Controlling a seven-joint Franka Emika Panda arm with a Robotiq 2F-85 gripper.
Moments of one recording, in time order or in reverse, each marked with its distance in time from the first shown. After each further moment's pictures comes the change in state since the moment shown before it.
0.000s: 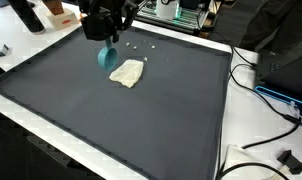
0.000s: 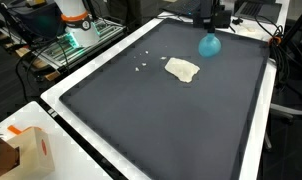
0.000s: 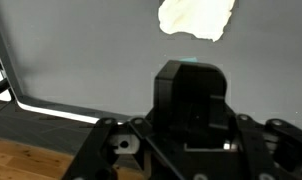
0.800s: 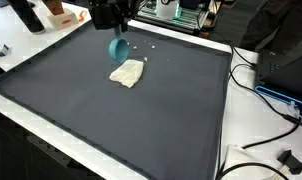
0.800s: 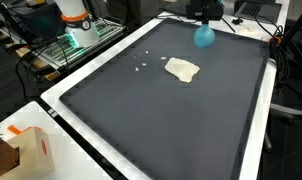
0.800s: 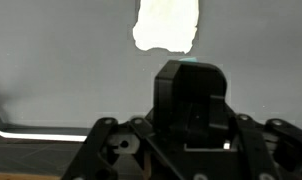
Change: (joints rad) arm -0.015 -0.089 0.000 -0.071 0.216 -0.019 -0.094
